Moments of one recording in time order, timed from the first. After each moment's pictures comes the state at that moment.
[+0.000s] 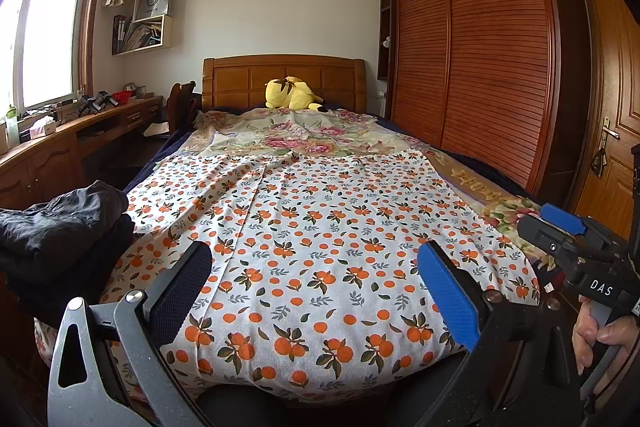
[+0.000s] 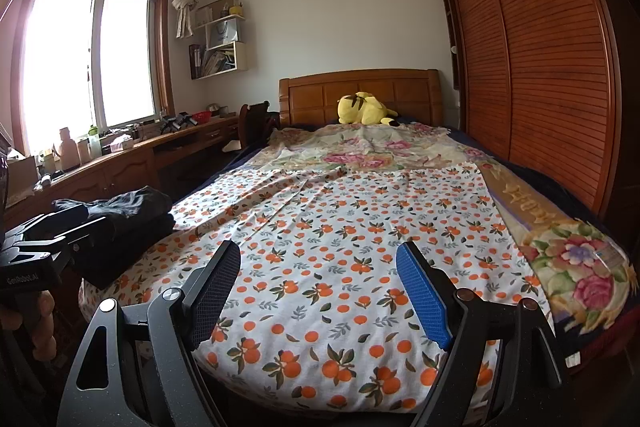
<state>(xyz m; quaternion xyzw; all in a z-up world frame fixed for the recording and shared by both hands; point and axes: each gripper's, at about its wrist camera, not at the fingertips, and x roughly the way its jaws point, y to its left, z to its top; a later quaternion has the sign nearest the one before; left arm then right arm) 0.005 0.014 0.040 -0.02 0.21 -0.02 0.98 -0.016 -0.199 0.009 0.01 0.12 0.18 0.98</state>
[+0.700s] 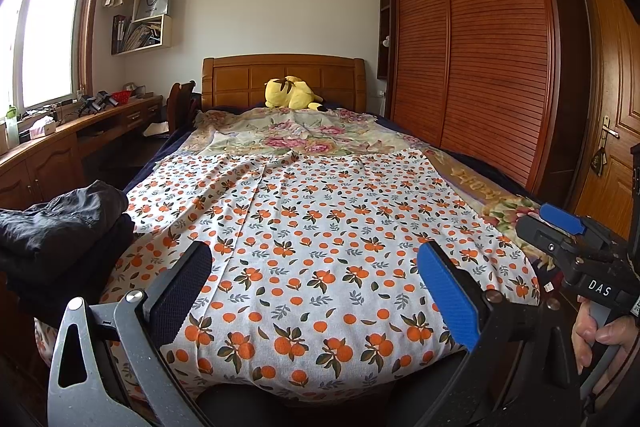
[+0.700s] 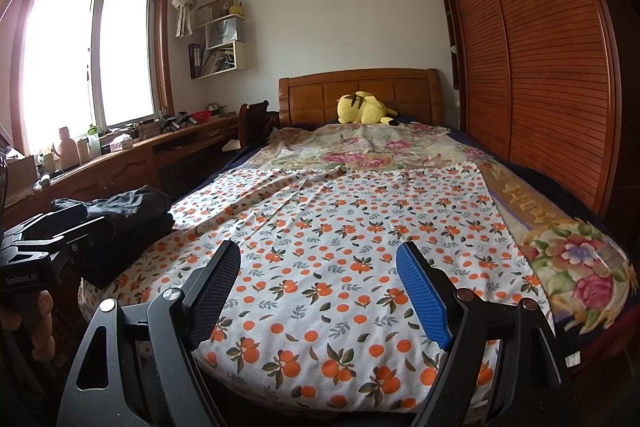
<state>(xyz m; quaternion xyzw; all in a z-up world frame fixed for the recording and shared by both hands) 0.005 0.013 0.039 -0.02 0.21 -0.02 0.98 -0.016 -0.201 0.009 0.01 0.12 0.18 0.98</state>
